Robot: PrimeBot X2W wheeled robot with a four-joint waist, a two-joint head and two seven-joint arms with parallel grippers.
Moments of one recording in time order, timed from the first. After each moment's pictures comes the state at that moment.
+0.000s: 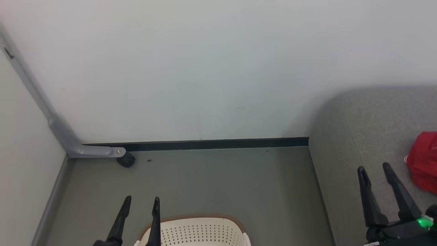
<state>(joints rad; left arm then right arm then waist) 0.01 0.06 -0.21 0.08 -0.25 0.03 -0.25 -0.03 -0.28 0.12 -0.05 0.44 0.12 -0.23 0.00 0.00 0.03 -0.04</state>
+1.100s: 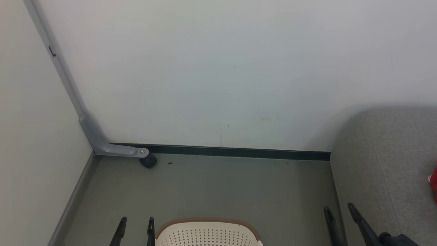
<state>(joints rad) 0.07 0.06 -0.18 0.16 -0.24 0.05 -0.25 0.01 -0.17 0.20 0.17 0.32 0.08 -0.25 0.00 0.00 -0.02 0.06</state>
